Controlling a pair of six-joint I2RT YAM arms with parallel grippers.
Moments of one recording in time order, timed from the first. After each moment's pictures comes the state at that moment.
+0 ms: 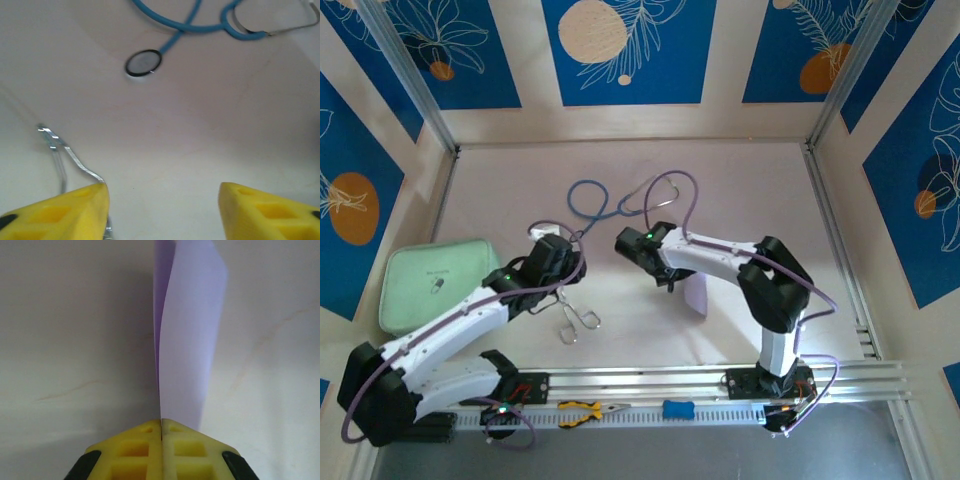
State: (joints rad) left arm -0.67 1.00 0.68 -0.52 -0.32 -0.71; right arm 0.91 1.86 1.33 -1.11 0.53 0.73
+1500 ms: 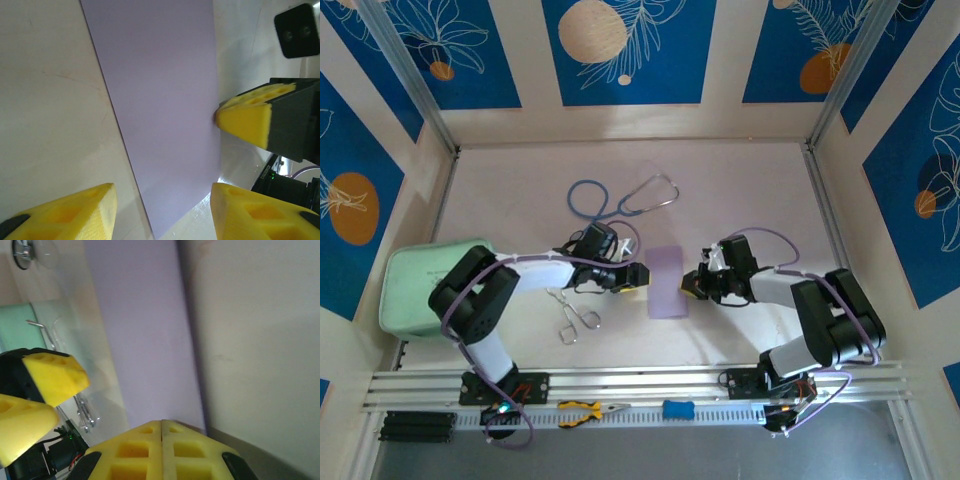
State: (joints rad) left arm -0.69 1.72 0.83 0.00 0.59 -0.76; right arm 0.31 1.48 0.44 0.04 -0.70 0.79
